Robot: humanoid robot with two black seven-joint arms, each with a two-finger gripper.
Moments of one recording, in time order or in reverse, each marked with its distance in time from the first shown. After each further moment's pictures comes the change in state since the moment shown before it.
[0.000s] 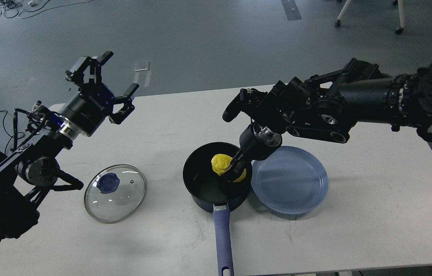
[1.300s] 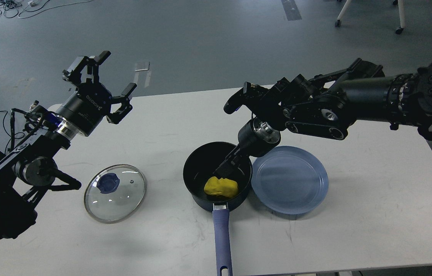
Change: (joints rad) left arm 0.000 0.010 0.000 -0.002 -0.003 0.000 0.000; right arm 0.025 0.000 0.004 -0.008 0.136 0.000 0.000
